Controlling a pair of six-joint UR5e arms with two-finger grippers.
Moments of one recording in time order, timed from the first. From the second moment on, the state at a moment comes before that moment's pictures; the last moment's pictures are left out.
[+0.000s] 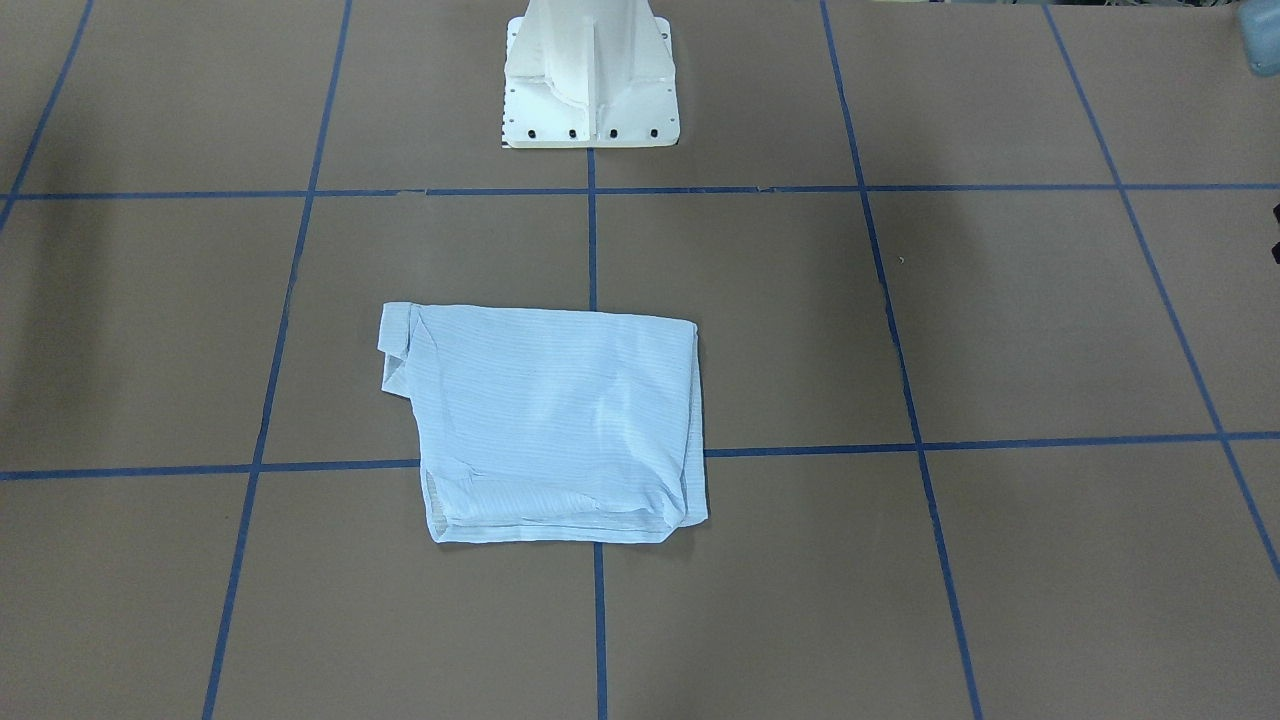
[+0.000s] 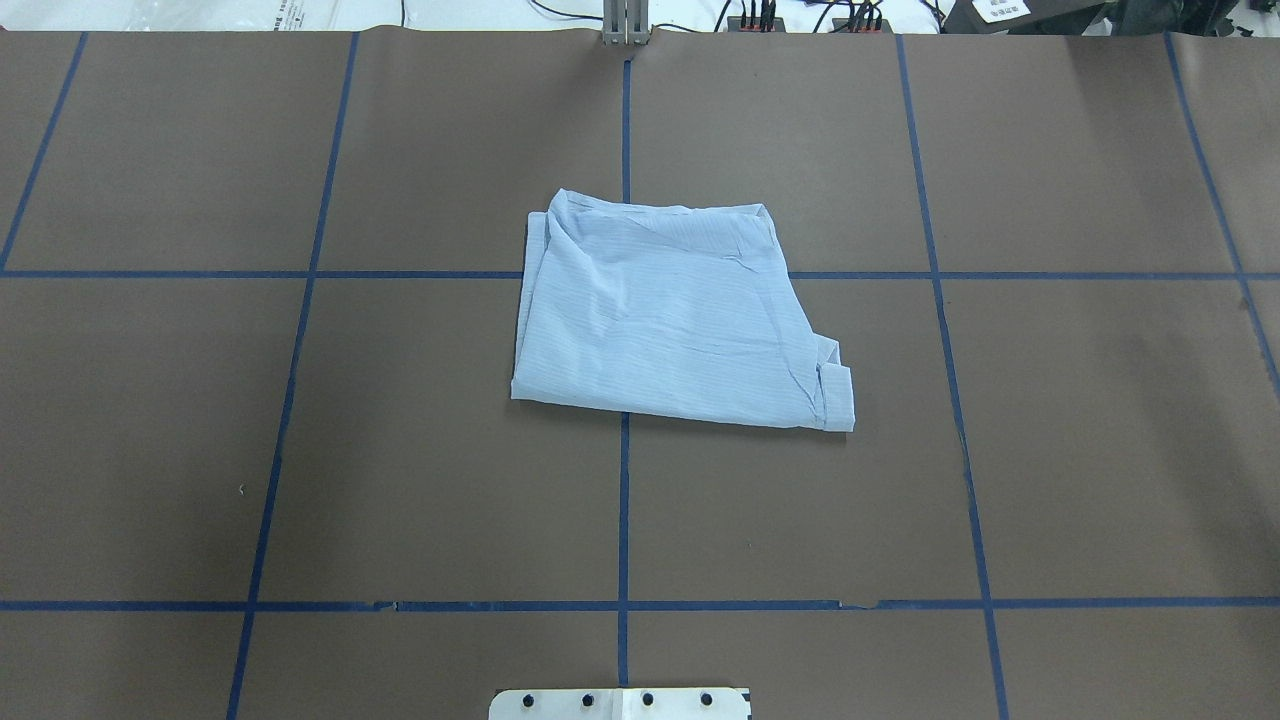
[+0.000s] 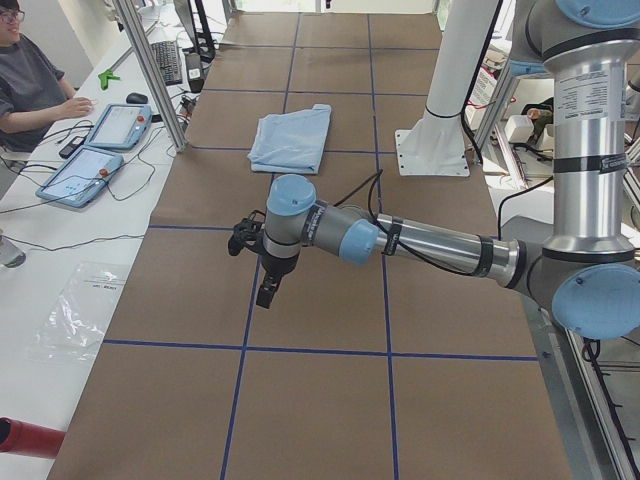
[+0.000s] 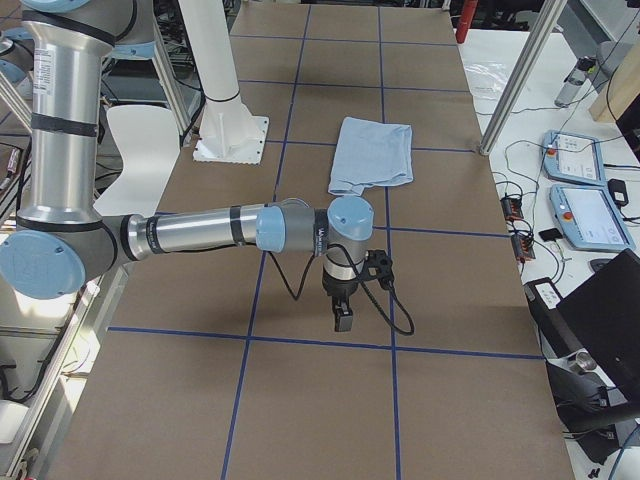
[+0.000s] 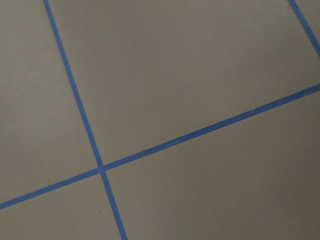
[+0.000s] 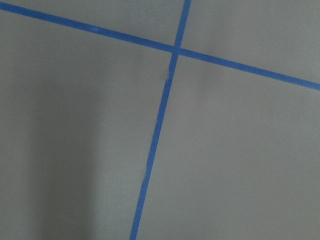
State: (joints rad) left arm -1.48 -1.43 -1.85 -1.80 -2.25 -0.06; right arm 1.51 -1.72 1.86 -1.72 2.21 -0.16
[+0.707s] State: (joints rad) left arm -1.57 -1.34 -1.78 -1.87 -2.34 0.02; right arm 1.53 -1.74 1.87 -1.72 2.23 -0.15
